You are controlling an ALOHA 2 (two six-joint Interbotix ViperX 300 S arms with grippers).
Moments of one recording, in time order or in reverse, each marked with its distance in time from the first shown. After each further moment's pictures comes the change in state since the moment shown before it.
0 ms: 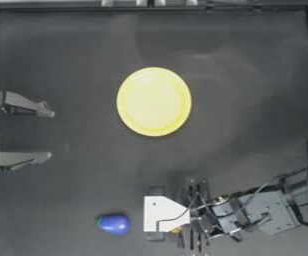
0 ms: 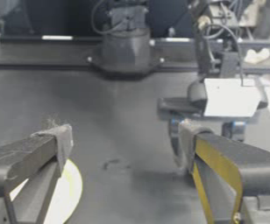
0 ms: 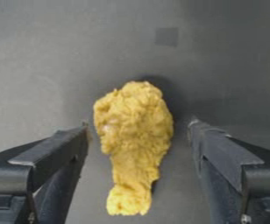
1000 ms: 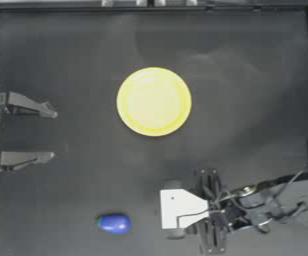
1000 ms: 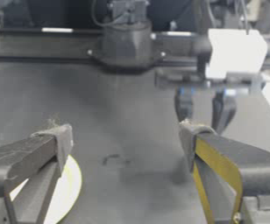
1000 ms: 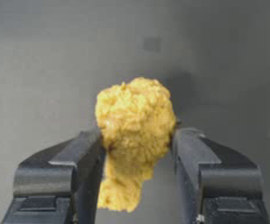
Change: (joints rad) left arm 0.000 0.021 -0.006 -0.011 0.005 0.000; right arm -0.052 -0.189 0.084 -0.091 -0.015 -0.012
